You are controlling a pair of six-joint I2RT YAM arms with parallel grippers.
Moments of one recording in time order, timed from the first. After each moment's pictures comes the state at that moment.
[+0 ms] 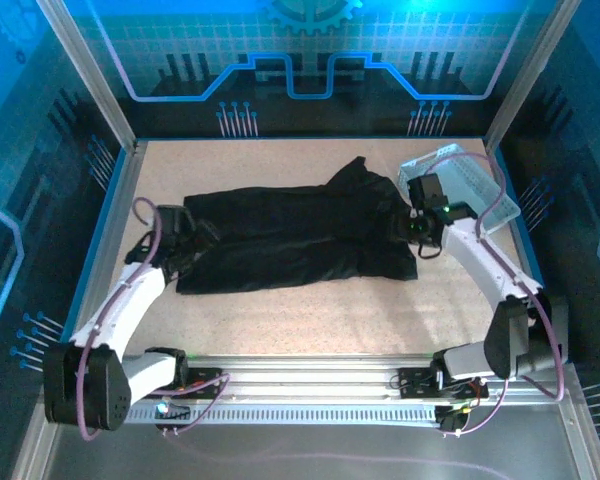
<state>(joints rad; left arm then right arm) -0.08 1.16 0.72 -0.46 0.02 -0.83 0.21 1.38 1.04 -0.78 0.08 0.38</state>
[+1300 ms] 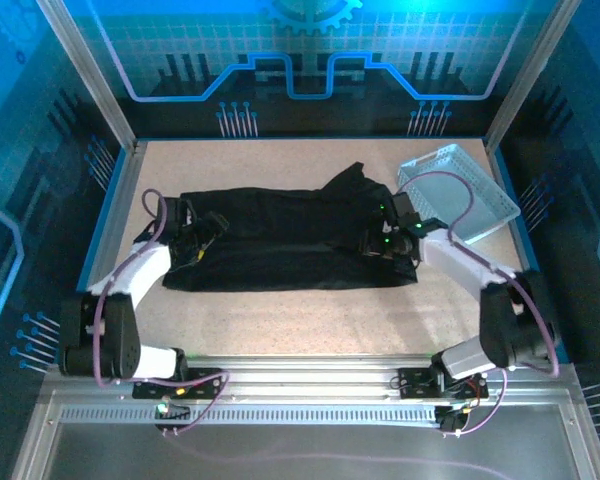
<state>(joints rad) 0.02 1.42 0.78 -0.31 0.23 -0.84 0.35 1.50 0.94 -0.54 -0.03 0.51</state>
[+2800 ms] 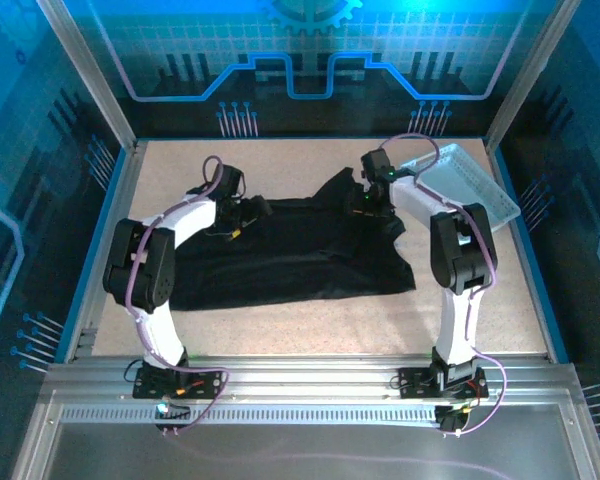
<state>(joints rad) -0.20 1.85 1.22 -0.46 0.19 -0.76 0.29 2.04 1.52 -0.64 -0.06 0.40</state>
